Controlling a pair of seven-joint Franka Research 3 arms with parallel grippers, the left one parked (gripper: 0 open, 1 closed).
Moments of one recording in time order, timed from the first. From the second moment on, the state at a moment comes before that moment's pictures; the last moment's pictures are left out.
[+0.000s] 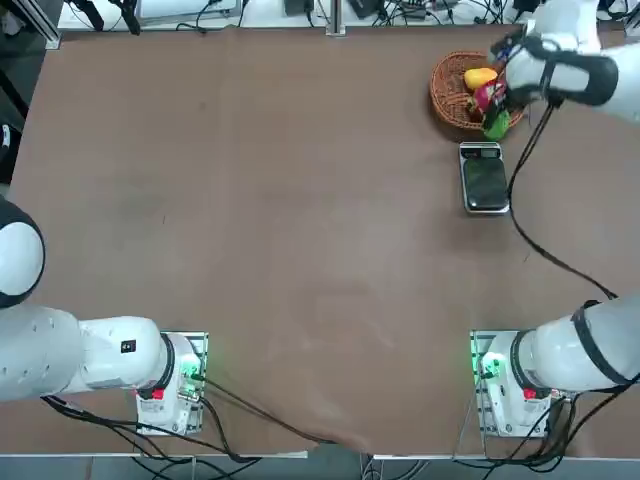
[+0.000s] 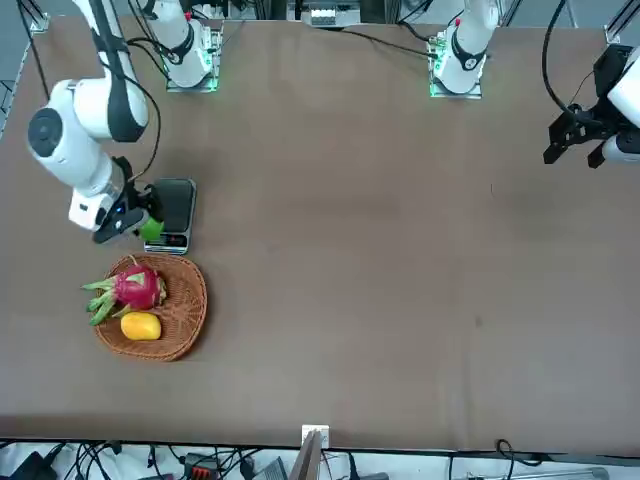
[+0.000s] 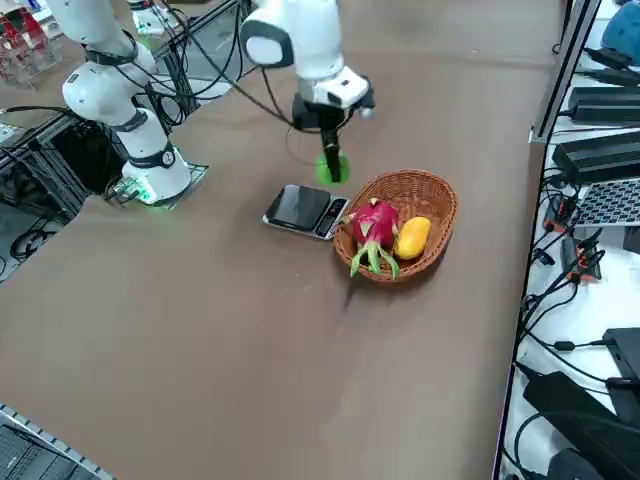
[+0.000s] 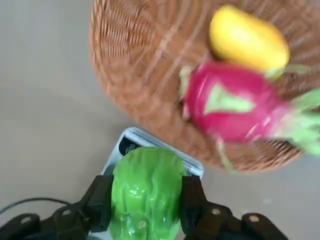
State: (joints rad) arm 0.09 0.14 -0.05 -2.09 0.01 2.27 -0.44
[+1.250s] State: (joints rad) arm 0.17 0.66 -0.04 -1.53 0.02 2.24 -0.37
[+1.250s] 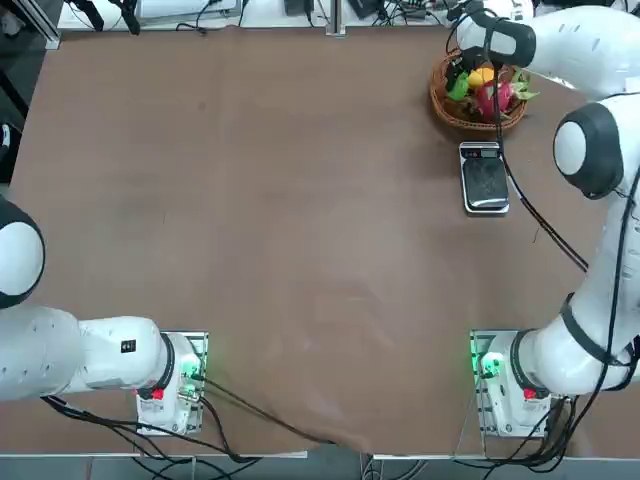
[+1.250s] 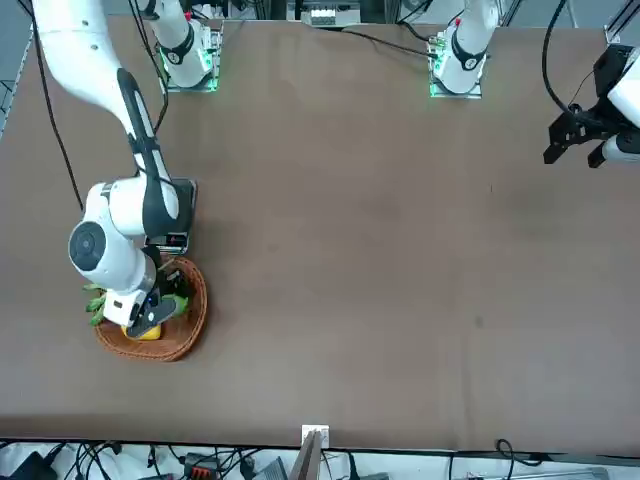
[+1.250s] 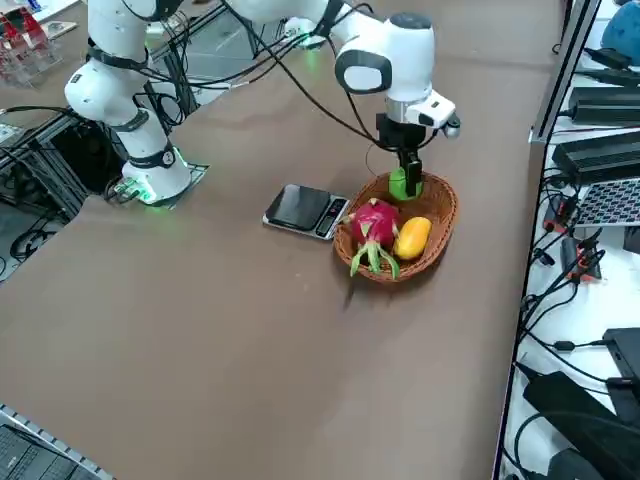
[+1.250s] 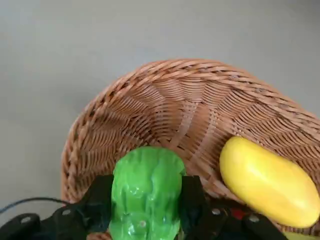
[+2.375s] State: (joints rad) arm 0.17 0.72 -0.05 -1.51 0.02 2.24 -0.37
